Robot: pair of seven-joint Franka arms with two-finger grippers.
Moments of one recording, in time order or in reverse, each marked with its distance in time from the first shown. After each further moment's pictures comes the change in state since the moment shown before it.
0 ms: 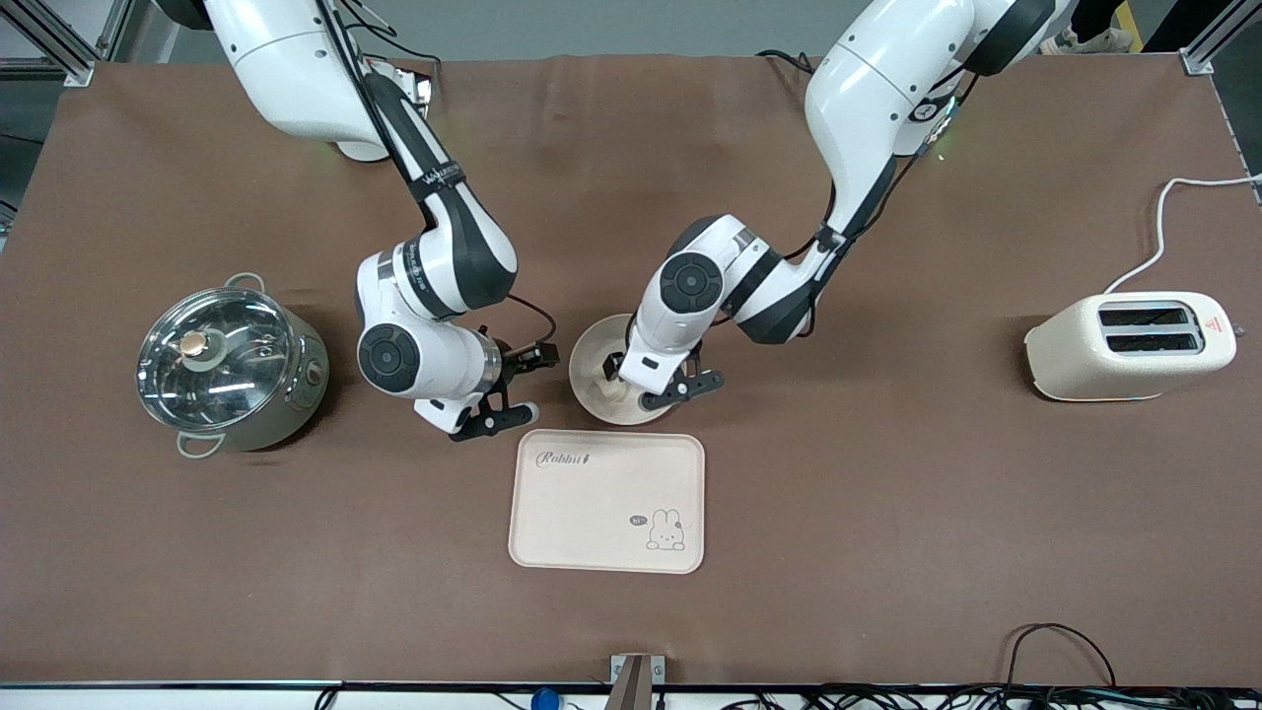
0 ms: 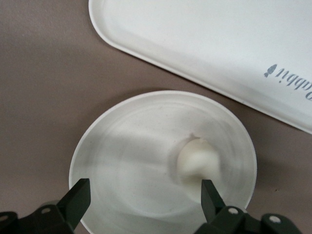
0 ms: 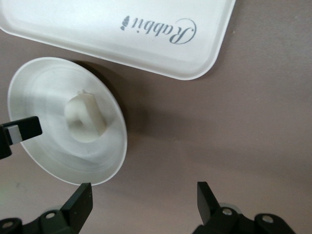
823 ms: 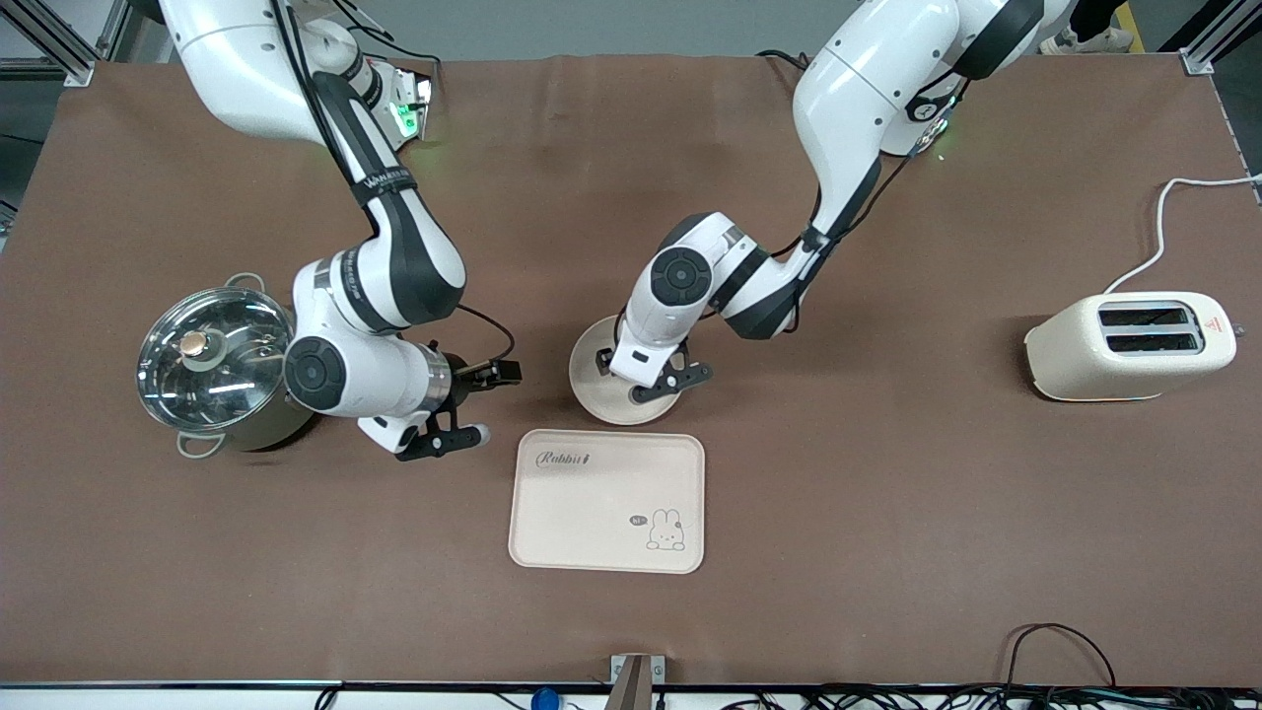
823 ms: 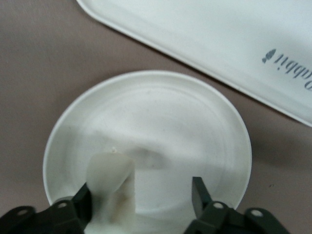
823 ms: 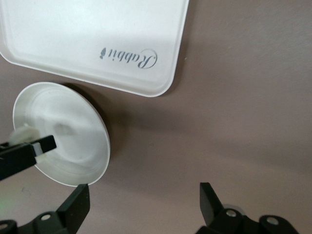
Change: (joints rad) left arm -0.017 0.022 -0.003 -0.009 -0.018 0.047 -0.021; right arm -0.083 -0.011 0.006 0.054 -0.027 -0.064 -0.007
